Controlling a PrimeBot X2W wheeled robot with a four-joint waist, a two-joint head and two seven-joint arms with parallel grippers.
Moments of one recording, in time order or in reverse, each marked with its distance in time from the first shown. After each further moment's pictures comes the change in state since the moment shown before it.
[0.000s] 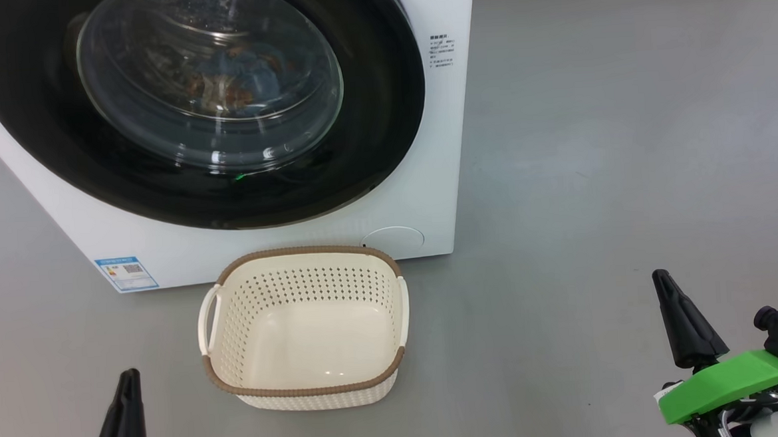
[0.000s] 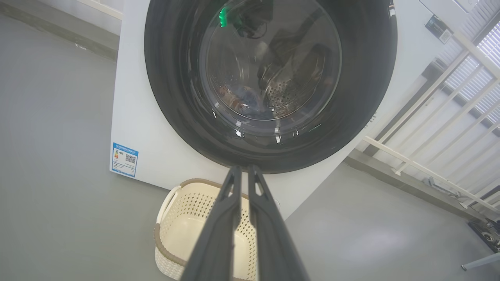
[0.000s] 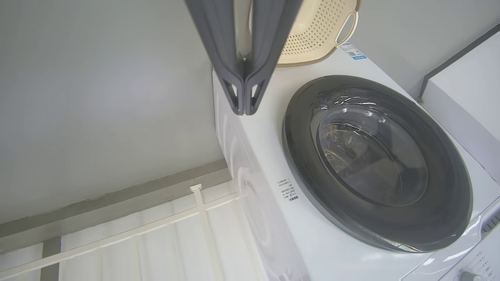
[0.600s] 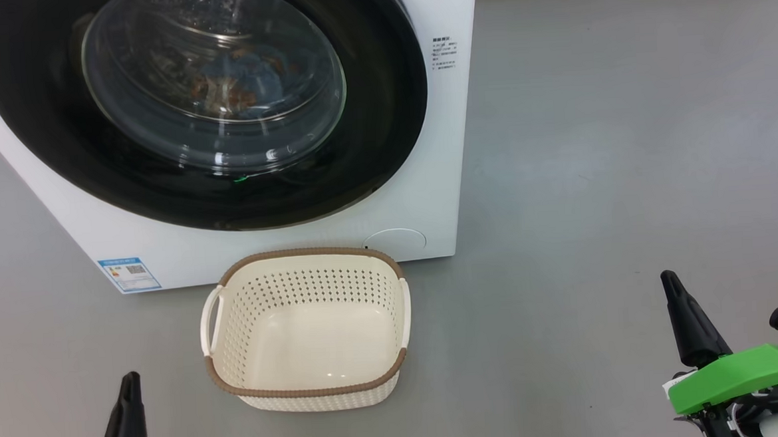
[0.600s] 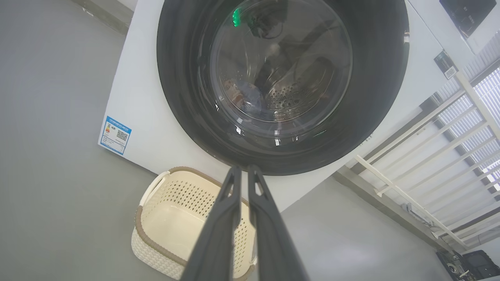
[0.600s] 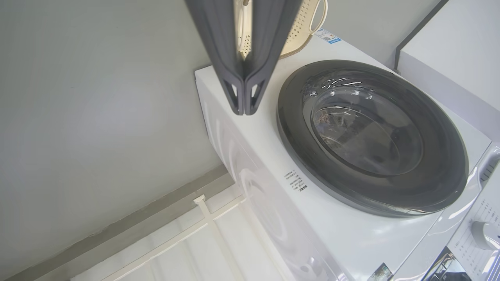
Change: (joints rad) left arm -0.001 -0.037 0.031 0.000 -0.135 0.000 0.053; right arm 0.000 0.026 -0.035 0.005 0.175 0.000 0.046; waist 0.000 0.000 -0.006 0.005
